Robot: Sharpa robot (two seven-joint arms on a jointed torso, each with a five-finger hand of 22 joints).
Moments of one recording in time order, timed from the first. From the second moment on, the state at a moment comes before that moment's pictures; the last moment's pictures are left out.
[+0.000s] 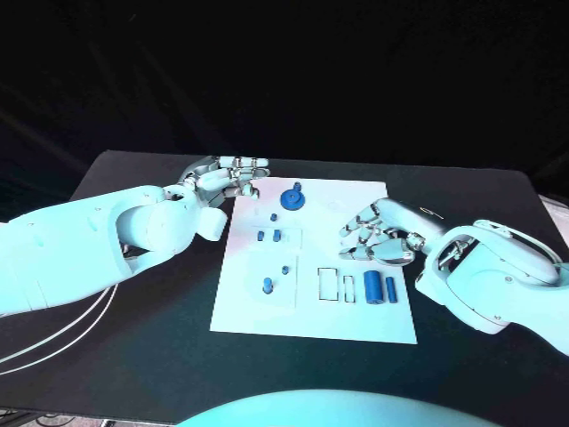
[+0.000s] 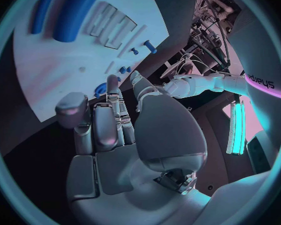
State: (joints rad) left arm 1.19 -0.84 -0.03 1.51 0.07 -0.27 0.23; left_hand 1.42 -0.13 0.54 -0.10 0.11 1.03 0.20 0.12 0.07 1.12 0.12 0.17 0.07 1.18 0.02 0.95 0.53 0.17 1.18 0.11 0.54 0.99; right arm 1.09 -1.04 -0.01 1.92 -1.40 -0.39 -0.29; right_hand 1.27 -0.10 0.12 0.06 0.17 1.04 0.13 0.08 0.07 1.29 0.05 0.38 0.19 1.47 -0.03 1.28 1.12 0.14 1.34 0.08 1.17 0.90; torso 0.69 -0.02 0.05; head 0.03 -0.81
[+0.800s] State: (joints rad) left arm 1.19 -0.84 -0.03 1.51 0.07 -0.26 0.23; left_hand 1.42 -0.13 0.54 -0.10 0.11 1.03 0.20 0.12 0.07 1.12 0.12 0.17 0.07 1.18 0.02 0.95 0.53 0.17 1.18 0.11 0.54 0.99; right arm 1.06 -1.13 -0.04 1.97 -1.44 -0.29 -0.54; right_hand 1.25 -0.07 -0.11 0.29 0.26 1.07 0.10 0.19 0.12 1.28 0.02 1.16 1.04 1.47 -0.05 1.44 1.31 0.09 1.39 0.06 1.34 1.15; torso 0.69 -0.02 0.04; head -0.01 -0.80
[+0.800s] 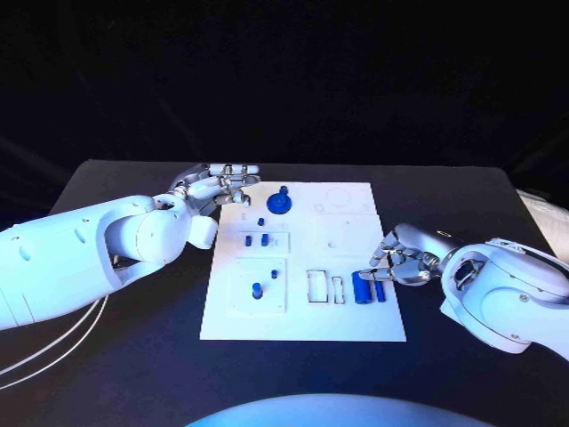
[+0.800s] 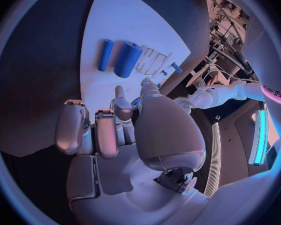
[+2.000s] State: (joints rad) left arm 1.18 -0.83 -0.03 1.50 0.07 -0.26 0.22; left_hand 1.42 -0.13 0.54 -0.10 0.11 1.03 0.20 0.12 0.07 1.12 0.12 0.18 0.07 1.18 0.02 0.95 0.53 0.17 1.18 0.11 0.54 1.00; right arm 1.02 -1.05 -0.04 1.89 -1.52 -0.21 -0.57; right_hand 1.25 -0.04 -0.13 0.29 0.26 1.07 0.10 0.20 0.13 1.28 0.02 1.17 1.06 1.47 -0.05 1.44 1.31 0.09 1.39 0.06 1.35 1.16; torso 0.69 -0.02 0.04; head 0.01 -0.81
